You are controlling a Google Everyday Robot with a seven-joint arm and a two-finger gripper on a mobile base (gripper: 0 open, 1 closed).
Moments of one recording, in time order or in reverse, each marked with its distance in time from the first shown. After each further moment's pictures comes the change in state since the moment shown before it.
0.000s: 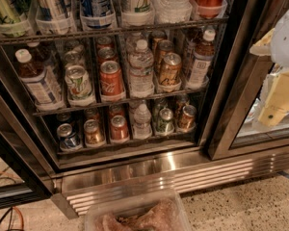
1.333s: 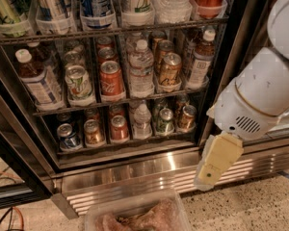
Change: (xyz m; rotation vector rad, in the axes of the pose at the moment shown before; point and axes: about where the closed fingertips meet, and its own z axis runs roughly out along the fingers) arm -0.049 0.103 0.089 -0.243 -0.092 0.165
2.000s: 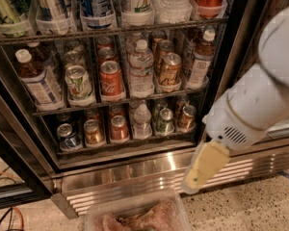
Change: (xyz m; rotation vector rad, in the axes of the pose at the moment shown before) arm -0.005 0.003 0.022 0.012 -0.039 0.063
